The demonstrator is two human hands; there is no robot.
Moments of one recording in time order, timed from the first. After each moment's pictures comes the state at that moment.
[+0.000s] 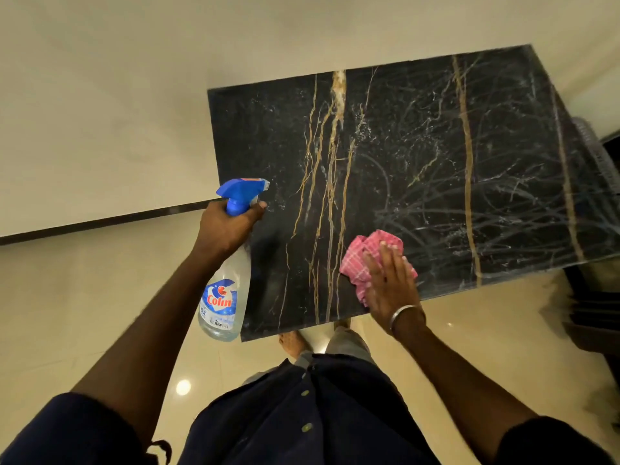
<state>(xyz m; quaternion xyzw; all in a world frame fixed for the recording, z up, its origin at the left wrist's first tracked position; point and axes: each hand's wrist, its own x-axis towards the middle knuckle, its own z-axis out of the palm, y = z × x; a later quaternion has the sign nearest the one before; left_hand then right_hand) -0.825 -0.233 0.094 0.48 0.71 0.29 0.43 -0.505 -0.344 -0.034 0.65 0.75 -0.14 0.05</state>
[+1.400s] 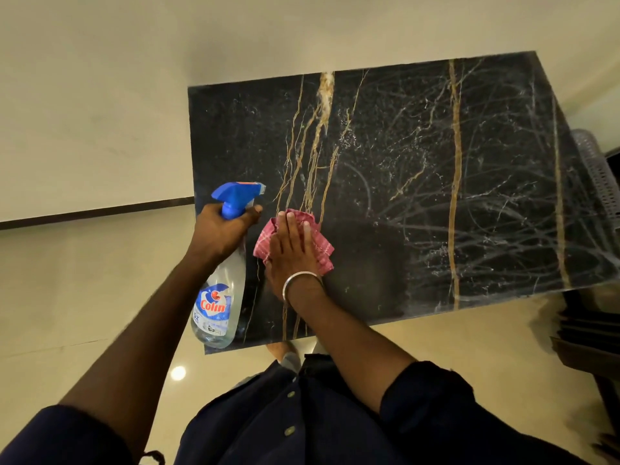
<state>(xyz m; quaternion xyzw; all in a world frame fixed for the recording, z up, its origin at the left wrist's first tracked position) -0.772 -0.213 0.093 0.45 0.73 0.28 0.43 -0.637 -0.249 -0.019 0.55 0.82 -0.13 0.10</state>
